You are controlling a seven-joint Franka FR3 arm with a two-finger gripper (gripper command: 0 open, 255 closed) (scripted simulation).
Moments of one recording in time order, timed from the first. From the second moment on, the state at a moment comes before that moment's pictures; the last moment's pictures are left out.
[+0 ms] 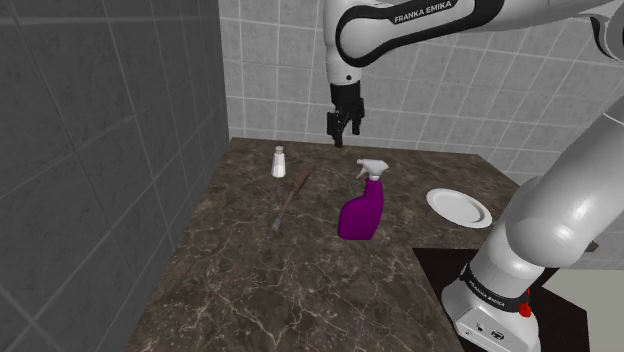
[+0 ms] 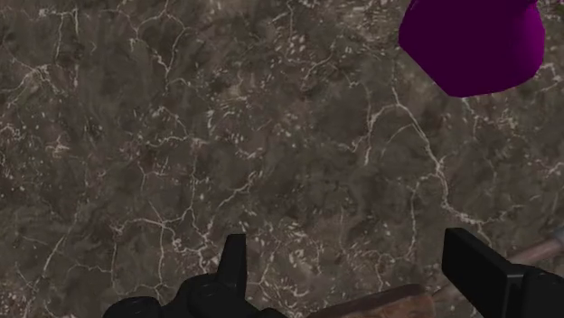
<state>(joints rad) 0.01 -0.16 0.13 -2.09 -0.11 1.74 0.09</state>
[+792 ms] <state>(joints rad) 0.05 0.34 0.15 -1.57 -0.18 1.71 0.20</state>
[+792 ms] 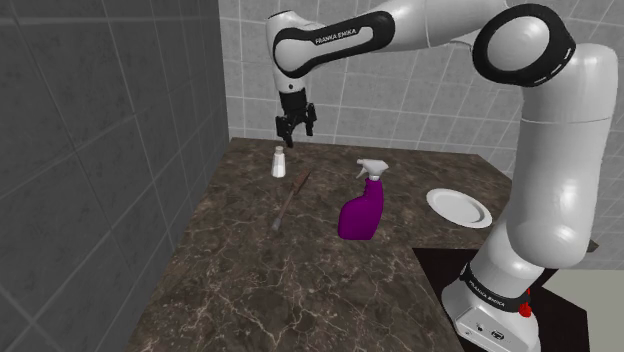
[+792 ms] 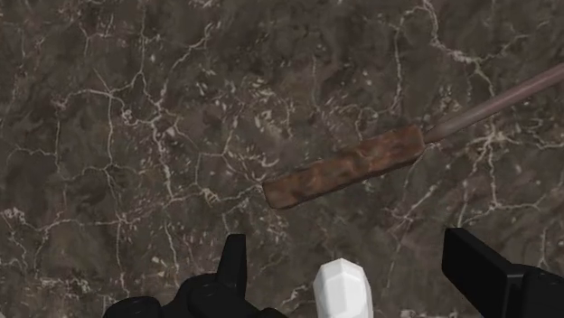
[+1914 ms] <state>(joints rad) 0.09 0.71 0.13 -1.17 -0.22 1.68 0.23</state>
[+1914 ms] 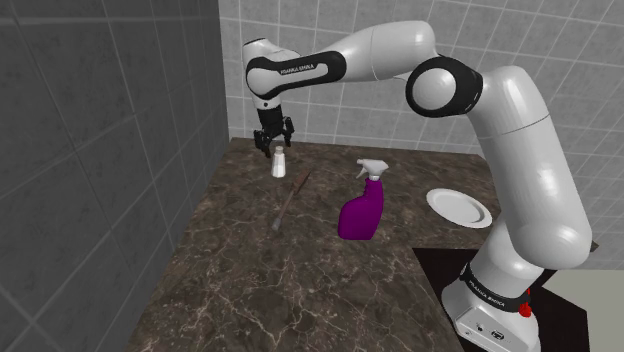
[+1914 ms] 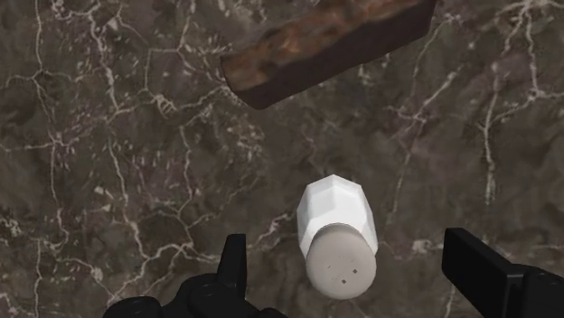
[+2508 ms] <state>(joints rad) 0.09 0.71 0.13 -1.17 -0.22 1.68 0.23</state>
